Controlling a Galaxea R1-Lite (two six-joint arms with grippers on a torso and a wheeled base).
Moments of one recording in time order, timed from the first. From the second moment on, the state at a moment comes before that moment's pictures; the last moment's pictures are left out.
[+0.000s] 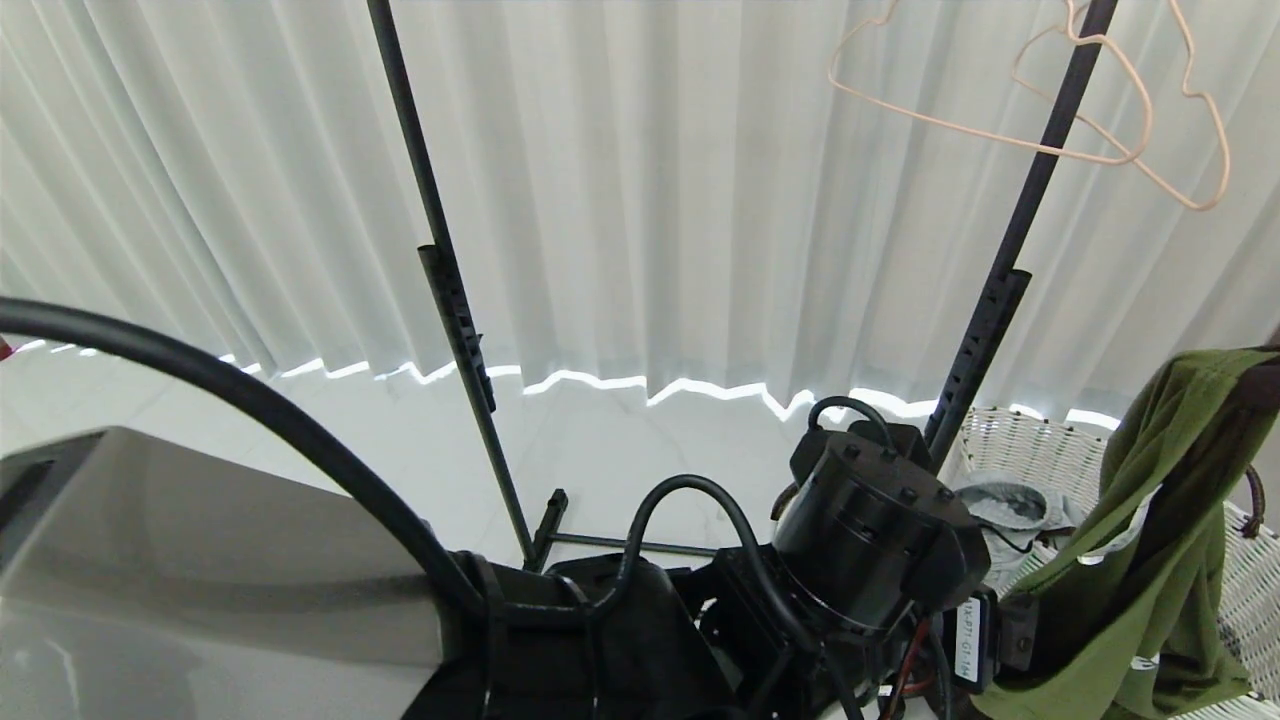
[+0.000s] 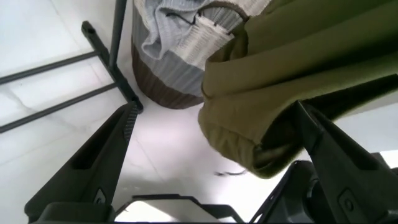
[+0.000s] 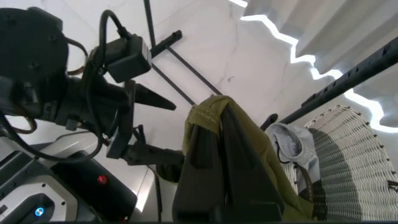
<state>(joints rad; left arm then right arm) -1.08 2.07 -1.25 -0.37 0.05 -0.43 0.72 1.10 -1.29 0.58 -0.05 -0.09</state>
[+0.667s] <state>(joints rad) -1.14 2.10 -1.24 -0.37 0.04 -0.38 0.72 1.10 -1.28 0.58 -0.05 -0.08</state>
